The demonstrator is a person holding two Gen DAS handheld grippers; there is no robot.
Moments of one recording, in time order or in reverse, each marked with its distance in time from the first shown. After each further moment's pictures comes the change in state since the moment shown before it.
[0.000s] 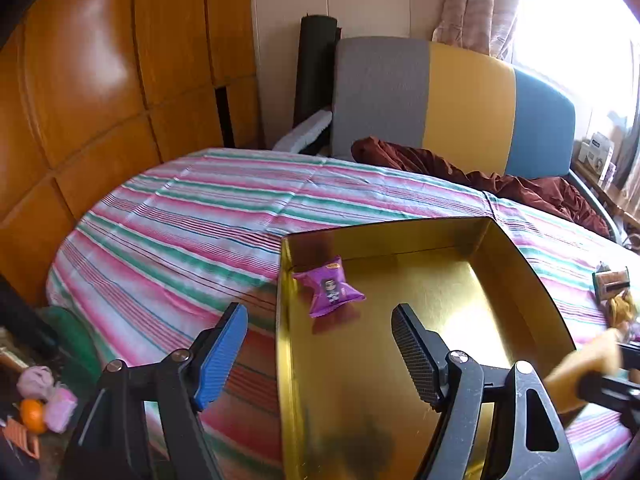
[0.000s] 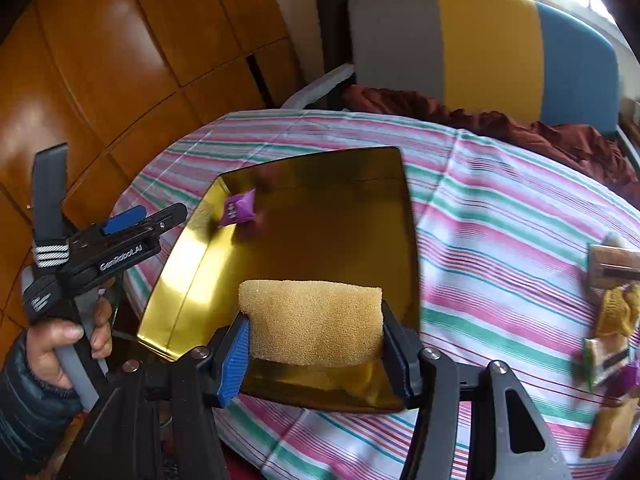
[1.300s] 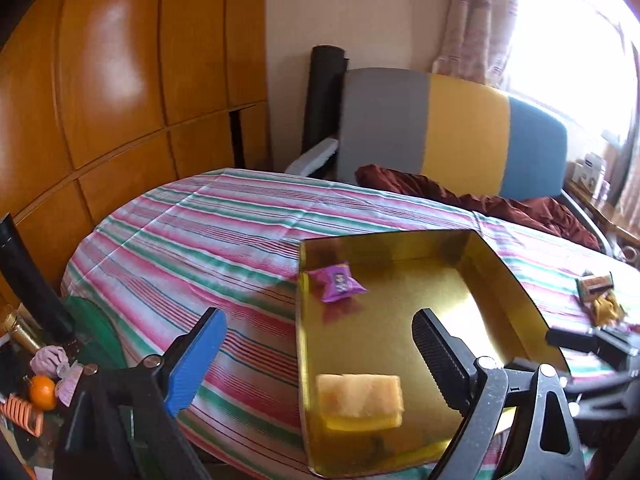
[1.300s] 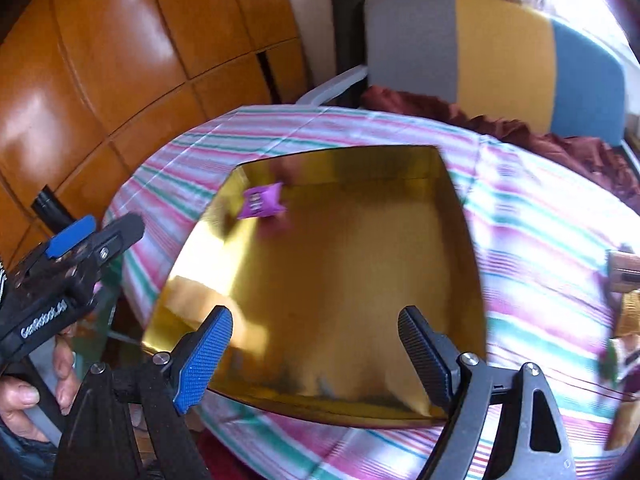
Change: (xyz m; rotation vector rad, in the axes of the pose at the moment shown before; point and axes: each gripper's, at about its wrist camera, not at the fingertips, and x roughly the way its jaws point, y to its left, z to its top) left arm -0.051 0.010 -0.027 -0.023 -0.096 -0.022; right arm 0.012 0.036 -0.014 -0.026 -0.036 -0.050
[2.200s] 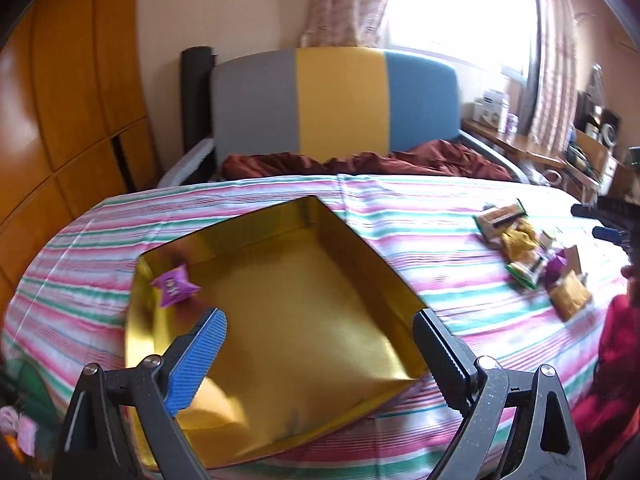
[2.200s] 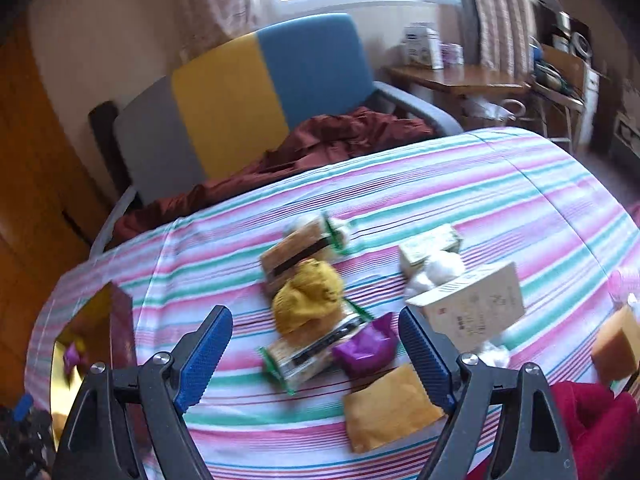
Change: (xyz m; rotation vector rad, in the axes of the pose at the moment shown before) left arm -0.010 -0.142 -0.013 0.259 0.051 -0.287; right arm -0.155 -0.287 -0.062 0.632 -0.250 -0.452
